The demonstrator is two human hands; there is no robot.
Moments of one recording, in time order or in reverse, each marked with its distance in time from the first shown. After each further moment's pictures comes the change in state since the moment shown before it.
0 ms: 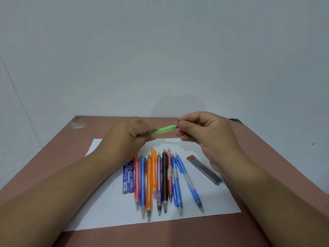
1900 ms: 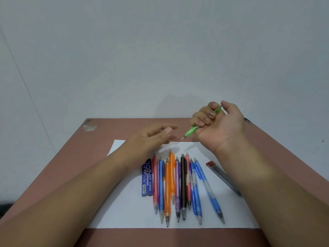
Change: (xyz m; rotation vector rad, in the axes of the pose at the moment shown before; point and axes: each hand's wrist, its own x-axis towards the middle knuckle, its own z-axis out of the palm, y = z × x) left_hand -0.013 0.034 -0.020 -0.602 -0.343 -0.359; right_hand 0.040 0.002 0.014 1.206 0.121 0.340
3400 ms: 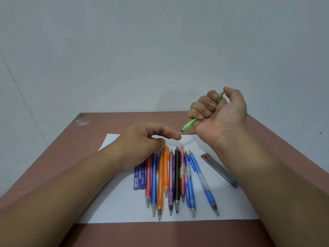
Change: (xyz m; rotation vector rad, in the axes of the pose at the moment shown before) left_hand -0.005 0.008 0.014 0.006 0.030 -0.044; right_hand -0.012 -0.003 0.004 -0.044 -0.055 -0.065
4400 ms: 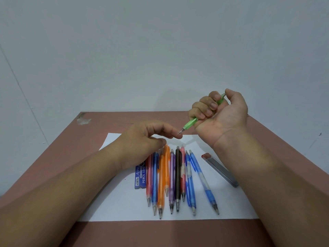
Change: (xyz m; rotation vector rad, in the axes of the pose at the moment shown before) left_hand 0.000 -0.002 -0.003 0.028 -0.032 0.063; right_hand -0.001 0.001 0.000 0.045 0.004 -0.004
